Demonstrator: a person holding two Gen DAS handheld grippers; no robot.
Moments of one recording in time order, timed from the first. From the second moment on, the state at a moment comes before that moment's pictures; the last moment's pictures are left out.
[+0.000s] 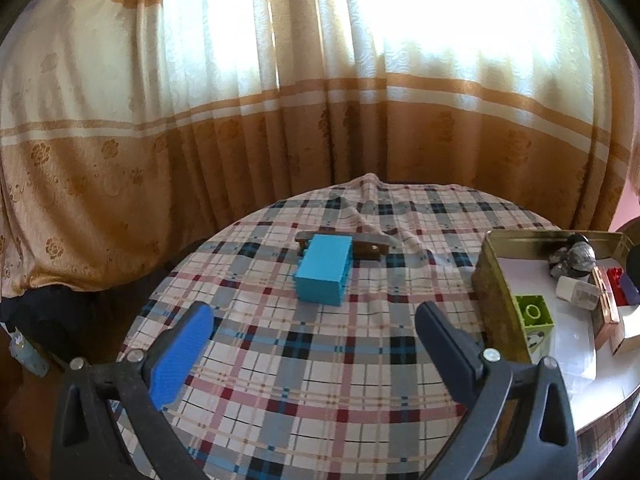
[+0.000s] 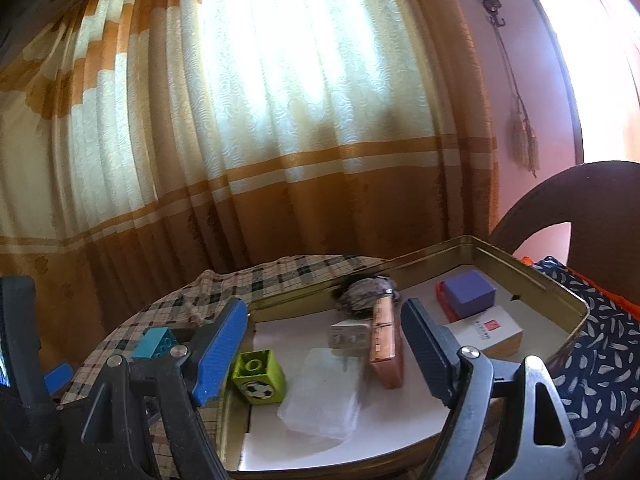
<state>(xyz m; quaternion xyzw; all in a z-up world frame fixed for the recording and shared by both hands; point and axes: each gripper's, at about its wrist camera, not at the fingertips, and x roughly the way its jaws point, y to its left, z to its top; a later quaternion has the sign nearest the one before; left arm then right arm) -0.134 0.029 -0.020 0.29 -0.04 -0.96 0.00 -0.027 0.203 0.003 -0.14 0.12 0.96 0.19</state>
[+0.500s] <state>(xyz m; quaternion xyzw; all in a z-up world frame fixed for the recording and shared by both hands) -0.152 -0.002 -0.023 0.30 -0.02 -0.95 0.02 -0.051 0.167 0.003 -0.15 0.11 0.97 0.16</state>
